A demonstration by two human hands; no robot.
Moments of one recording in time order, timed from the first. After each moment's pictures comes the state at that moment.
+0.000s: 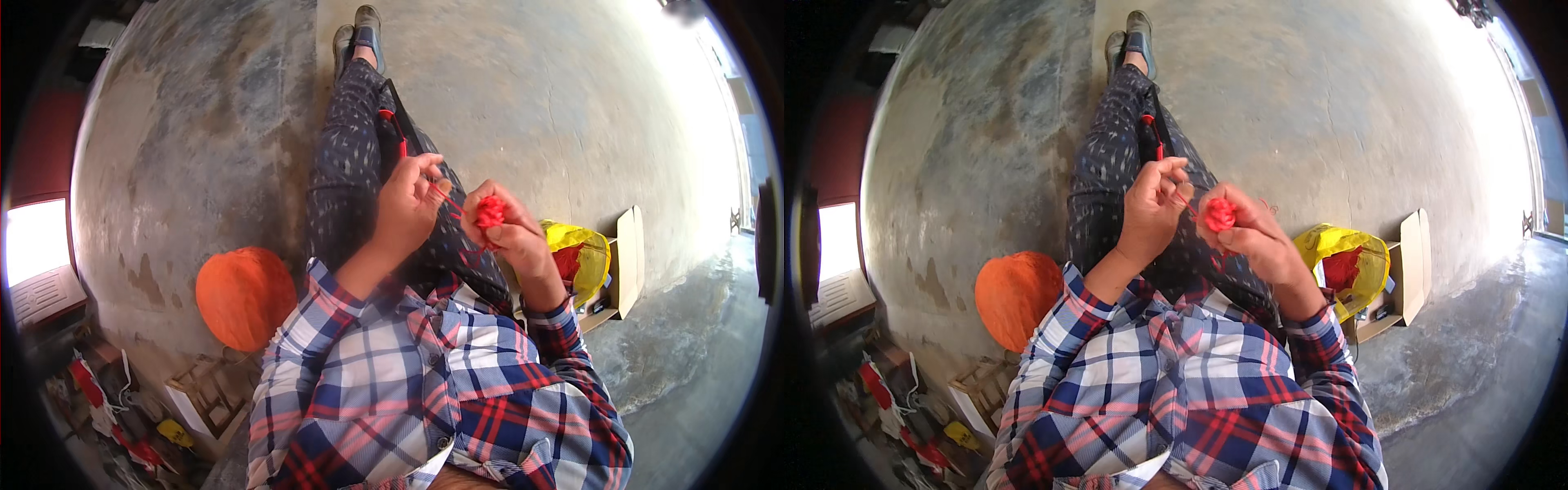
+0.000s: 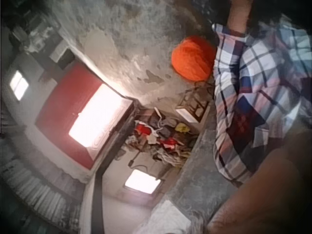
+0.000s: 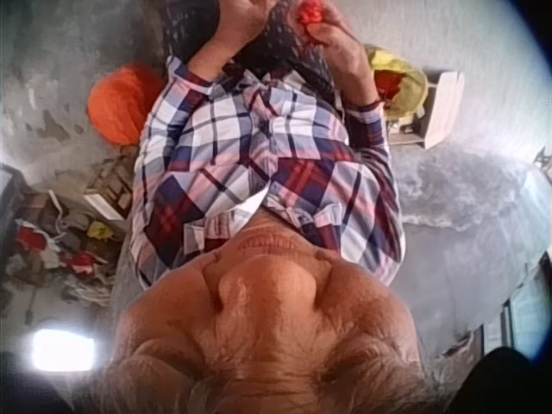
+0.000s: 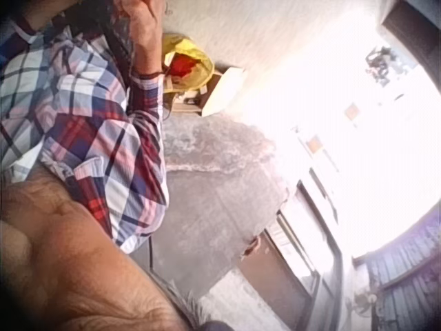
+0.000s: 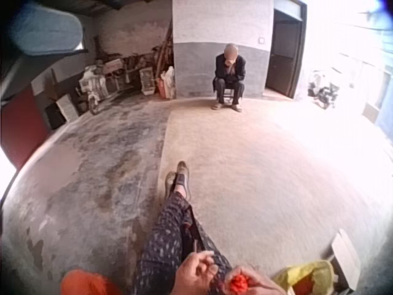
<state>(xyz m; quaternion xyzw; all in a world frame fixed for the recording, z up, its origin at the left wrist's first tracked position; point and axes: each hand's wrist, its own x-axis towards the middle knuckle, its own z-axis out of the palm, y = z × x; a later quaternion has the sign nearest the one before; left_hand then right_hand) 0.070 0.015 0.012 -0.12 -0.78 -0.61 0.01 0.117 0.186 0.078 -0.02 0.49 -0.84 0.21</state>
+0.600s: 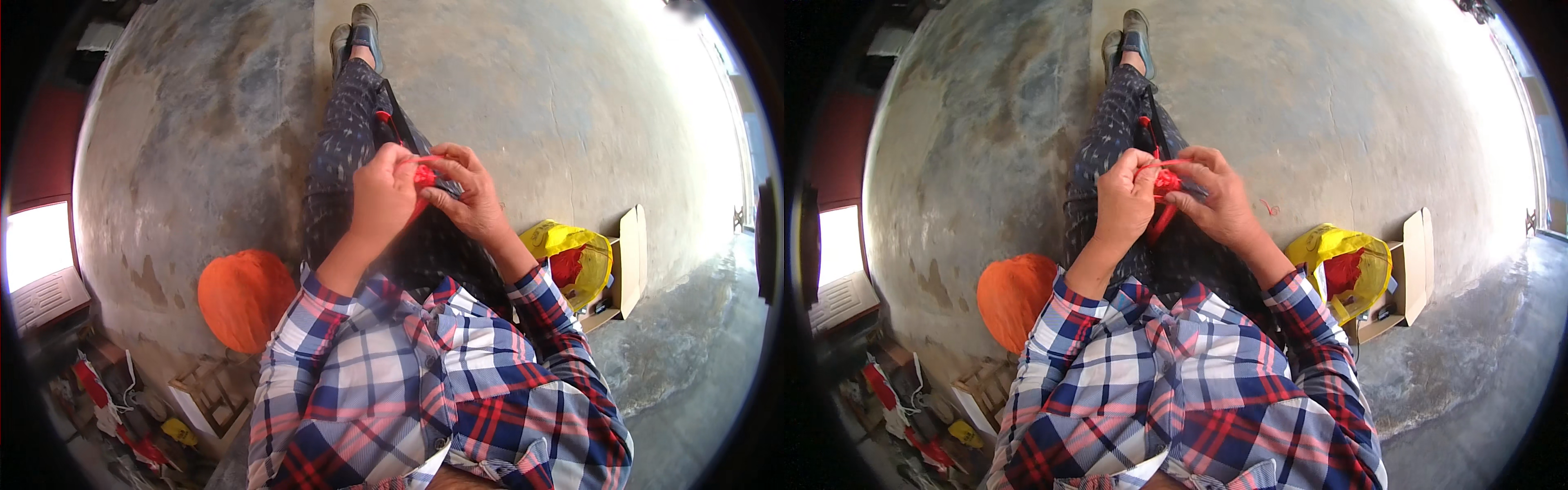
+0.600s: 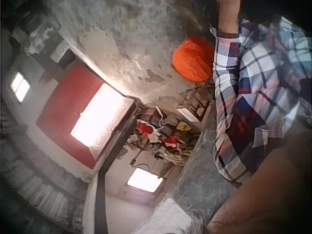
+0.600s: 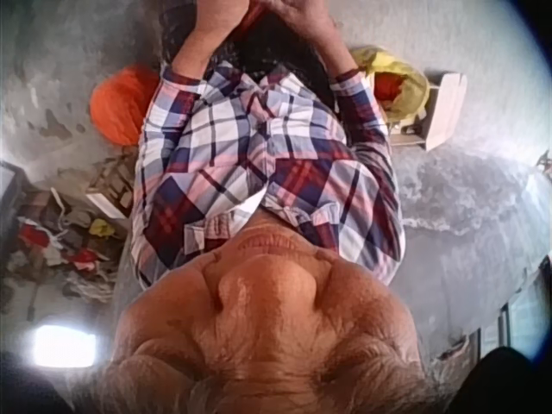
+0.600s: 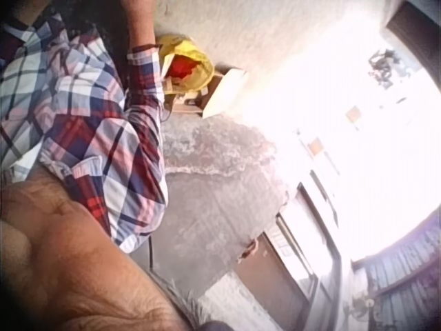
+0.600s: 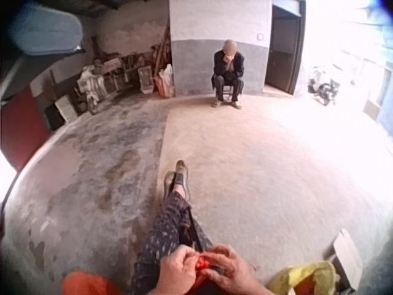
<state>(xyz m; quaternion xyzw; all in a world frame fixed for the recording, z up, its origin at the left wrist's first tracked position) 0.040 0.003 0.018 -0.10 -0.82 -0.56 0.04 0.071 0.167 0.004 -0.11 0.83 -0.54 -0.08</state>
